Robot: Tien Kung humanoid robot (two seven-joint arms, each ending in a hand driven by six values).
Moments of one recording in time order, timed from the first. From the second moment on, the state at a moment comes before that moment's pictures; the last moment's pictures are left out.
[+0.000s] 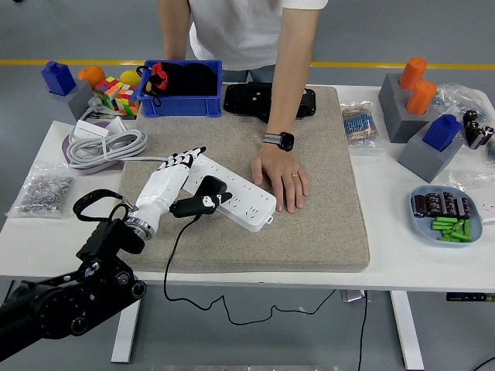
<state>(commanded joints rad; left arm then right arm) -0.49 0.27 -0.52 -1.15 1.67 0.57 0.16 -0.03 -0.31 1.22 0.29 -1.05 0.02 -0.18</state>
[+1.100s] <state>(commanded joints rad) -0.34 0.43 -0.59 -1.28 1.71 0.57 -0.18 -0.03 -0.31 1.23 0.29 -1.05 0.01 -0.17</state>
